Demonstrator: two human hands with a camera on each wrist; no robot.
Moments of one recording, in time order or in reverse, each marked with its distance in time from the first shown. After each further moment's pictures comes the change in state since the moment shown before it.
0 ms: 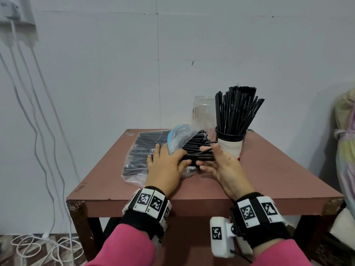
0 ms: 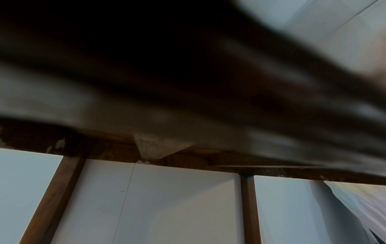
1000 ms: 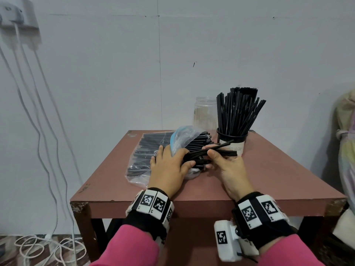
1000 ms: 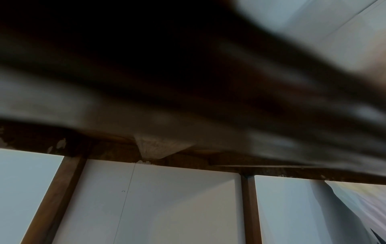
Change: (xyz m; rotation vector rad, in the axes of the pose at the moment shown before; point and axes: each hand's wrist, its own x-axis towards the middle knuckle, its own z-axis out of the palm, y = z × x) left_hand 0.001 -0.002 0.002 -0.055 0.003 0.004; right_hand 0.007 0.008 -0.002 0.051 0.062 -0.232
